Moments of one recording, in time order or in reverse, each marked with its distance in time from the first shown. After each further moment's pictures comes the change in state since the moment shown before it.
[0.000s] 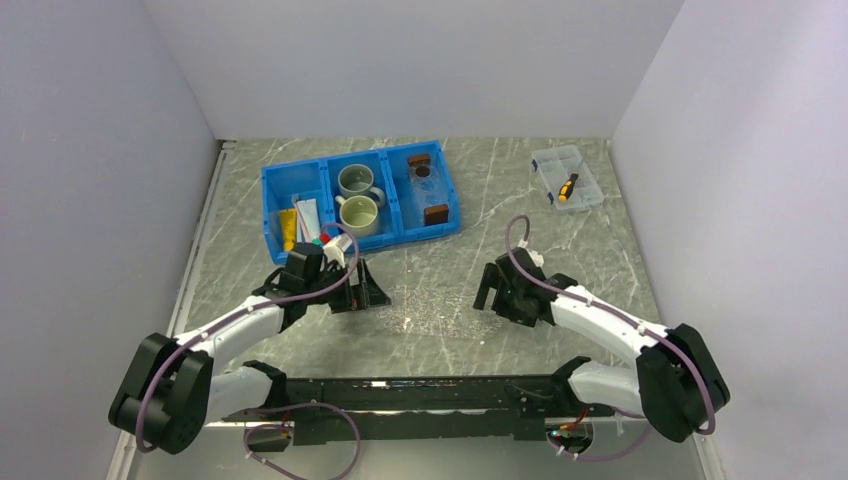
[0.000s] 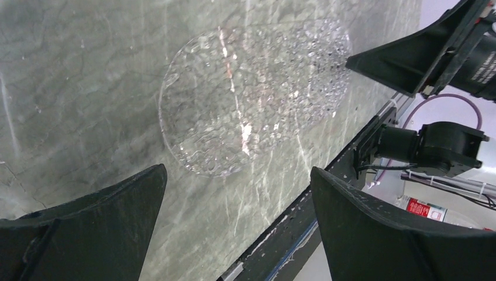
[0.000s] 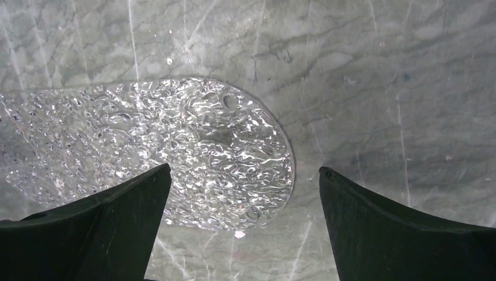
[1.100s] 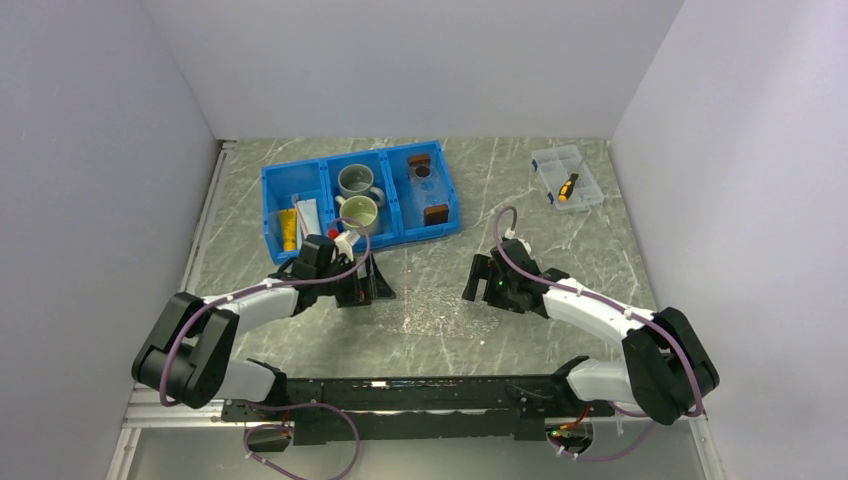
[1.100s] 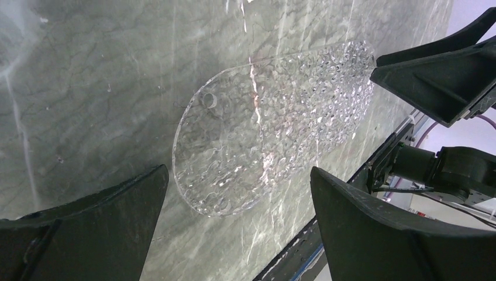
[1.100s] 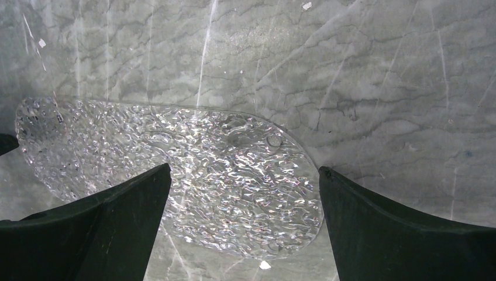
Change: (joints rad) left arm -0.010 0.228 0.066 0.073 -0.037 0.002; right arm -0.005 0.108 0.033 0.175 -0.065 -0.106
